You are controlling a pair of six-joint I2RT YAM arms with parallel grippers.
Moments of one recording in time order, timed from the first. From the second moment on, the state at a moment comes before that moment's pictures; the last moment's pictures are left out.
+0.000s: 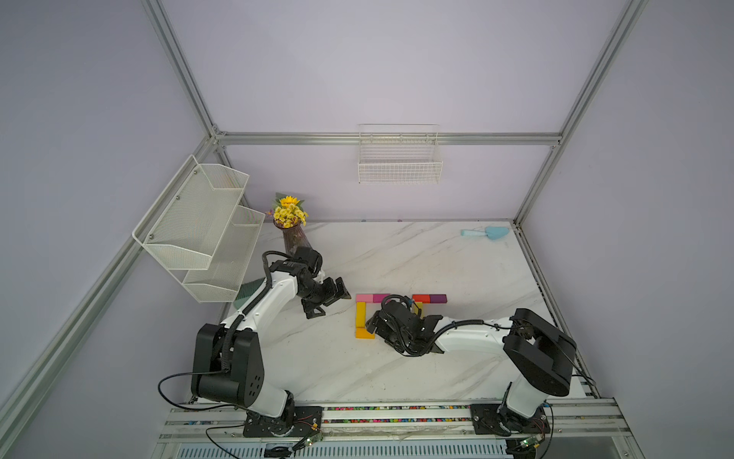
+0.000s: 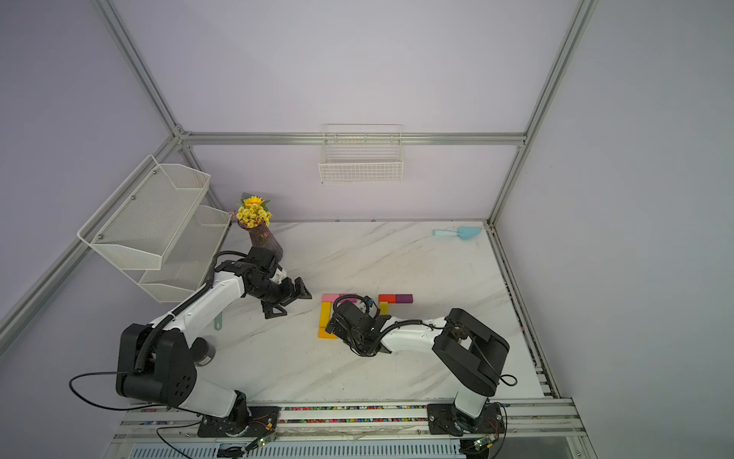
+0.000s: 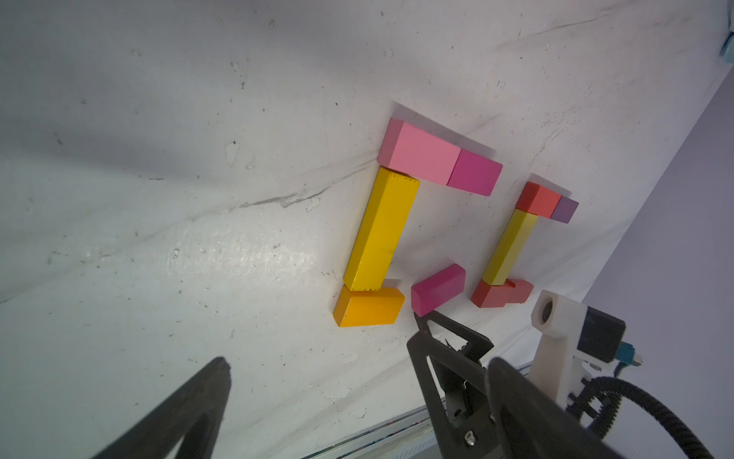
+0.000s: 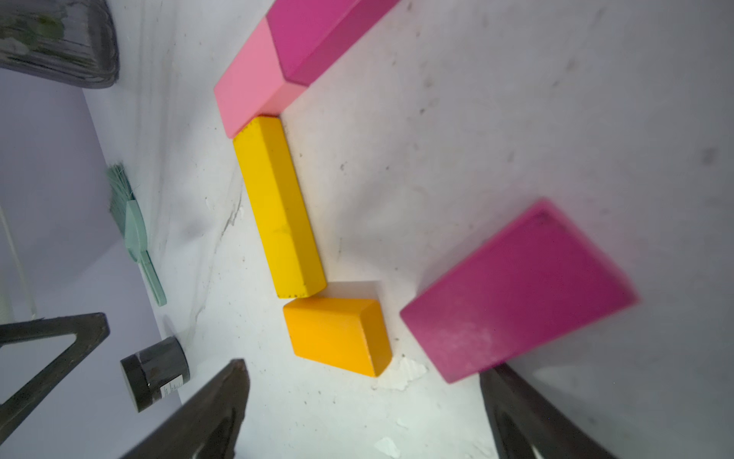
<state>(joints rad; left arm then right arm) -0.18 1.51 1.14 -0.93 0.42 -0.59 0.99 1.73 0.92 -0.05 0.06 1.41</state>
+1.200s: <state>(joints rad) -0.16 1.55 1.15 -0.93 0.45 -0.56 0.83 1.84 1.19 -0.31 0.00 1.19</state>
